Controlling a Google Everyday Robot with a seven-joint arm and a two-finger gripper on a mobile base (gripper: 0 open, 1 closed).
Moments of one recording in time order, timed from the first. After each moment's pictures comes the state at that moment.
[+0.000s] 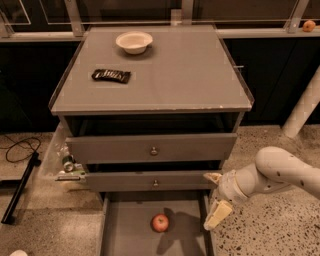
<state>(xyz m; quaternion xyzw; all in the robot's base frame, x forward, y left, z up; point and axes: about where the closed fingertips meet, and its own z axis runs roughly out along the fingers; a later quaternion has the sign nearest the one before) 0.461 -0.171 0.555 -0.58 0.74 0.24 0.24</state>
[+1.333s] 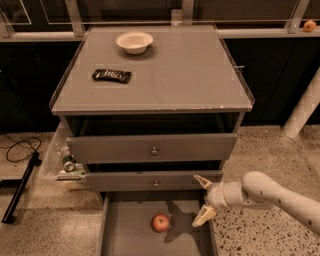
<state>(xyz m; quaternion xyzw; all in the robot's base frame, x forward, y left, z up) 0.521 -0.156 0.435 -0.62 0.67 0.20 0.36</state>
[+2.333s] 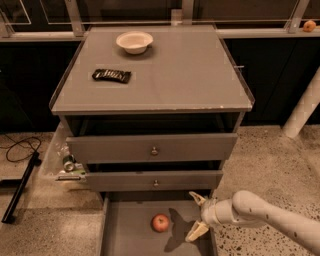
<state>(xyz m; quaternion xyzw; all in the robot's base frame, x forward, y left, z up) 0.495 -0.141 0.351 -0.58 0.70 0.22 0.35</state>
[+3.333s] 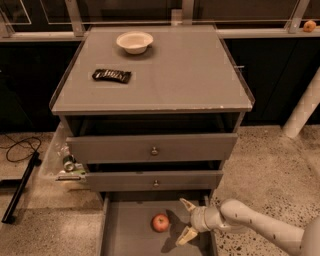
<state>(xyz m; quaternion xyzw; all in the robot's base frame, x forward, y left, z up) 0.500 -0.105 0.279 -0.58 0.69 0.25 0.36</state>
